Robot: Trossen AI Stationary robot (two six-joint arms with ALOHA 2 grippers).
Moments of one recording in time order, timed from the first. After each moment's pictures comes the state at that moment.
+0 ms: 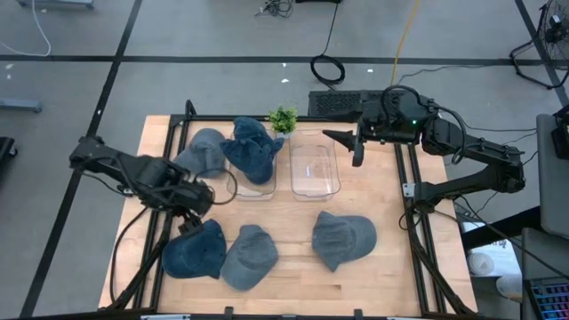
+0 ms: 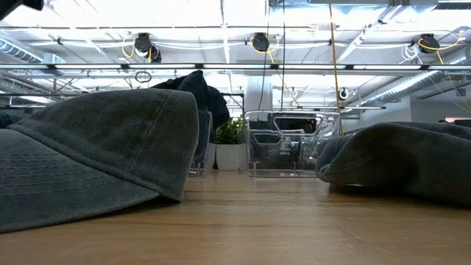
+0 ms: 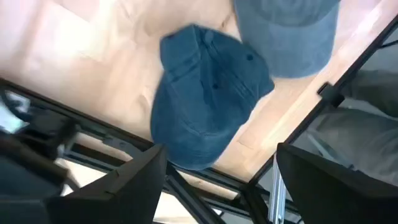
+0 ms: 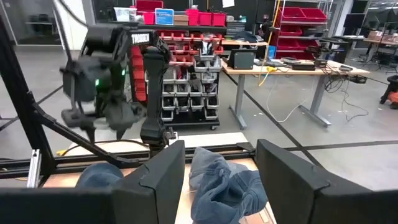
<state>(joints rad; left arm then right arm) -0.36 1.24 1.32 -1.54 0.26 -0.98 -0.21 1.12 1.34 -0.28 -0.06 -0.01</state>
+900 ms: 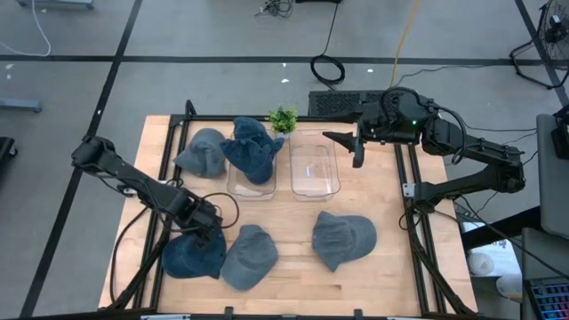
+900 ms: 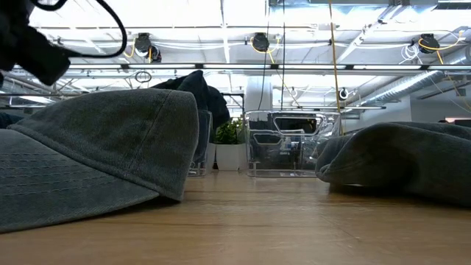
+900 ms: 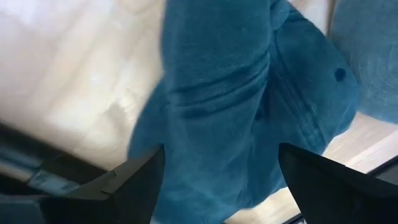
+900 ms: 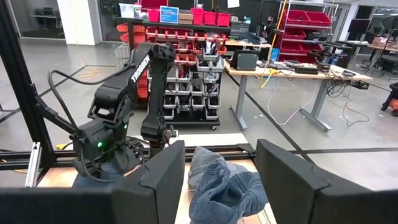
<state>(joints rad) -0.46 1.26 0.77 -1.02 0.30 -1.23 -0.21 1.12 1.34 -0.28 -0.08 -0.05</state>
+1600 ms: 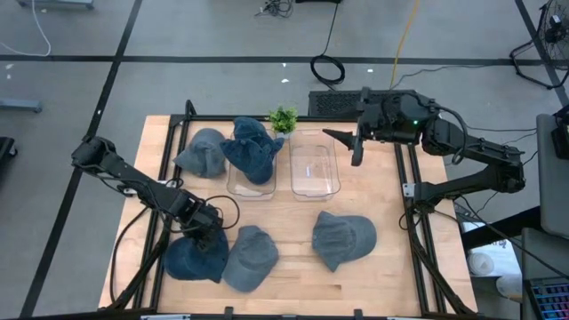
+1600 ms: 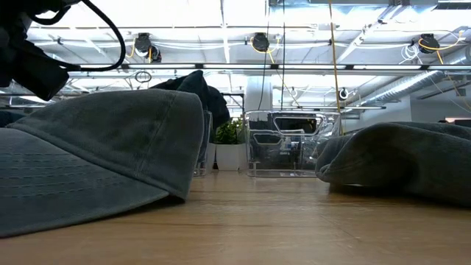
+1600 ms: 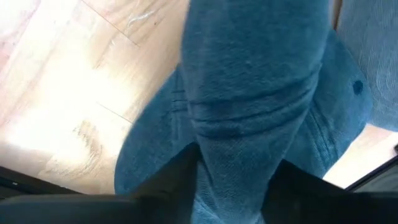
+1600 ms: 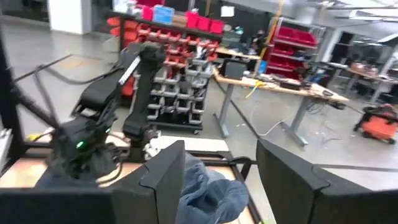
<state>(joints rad) -0.46 1.26 0.68 -0.86 0.31 -1.25 -0.21 1.12 1.34 -0.25 -0.03 -0.17</state>
